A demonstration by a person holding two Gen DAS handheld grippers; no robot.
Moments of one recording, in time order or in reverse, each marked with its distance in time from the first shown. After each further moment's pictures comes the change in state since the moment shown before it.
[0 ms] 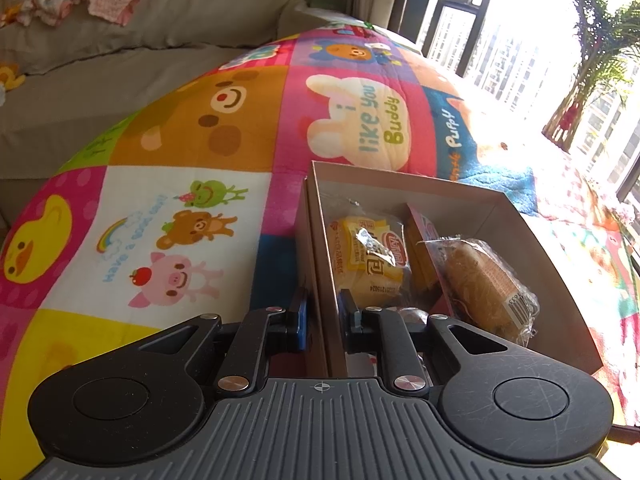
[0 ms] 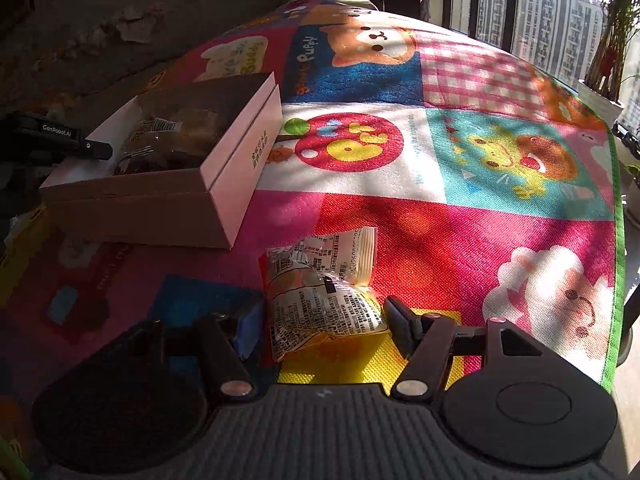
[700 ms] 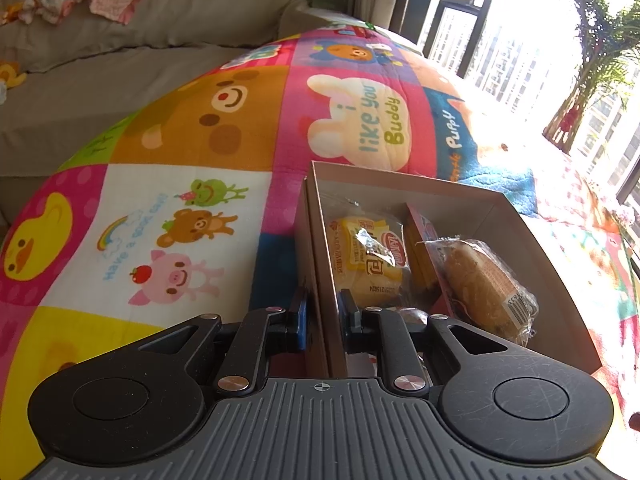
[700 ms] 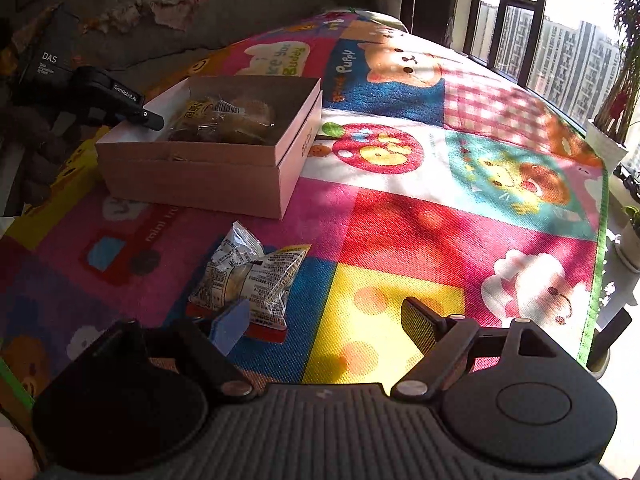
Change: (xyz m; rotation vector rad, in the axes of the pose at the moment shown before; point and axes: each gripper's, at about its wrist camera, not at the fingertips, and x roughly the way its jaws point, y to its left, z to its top) left arm 0.000 0.000 -0.001 -0.002 -0.001 0.000; right arm -0.037 0.026 -0.012 -0.074 -0.067 -0.078
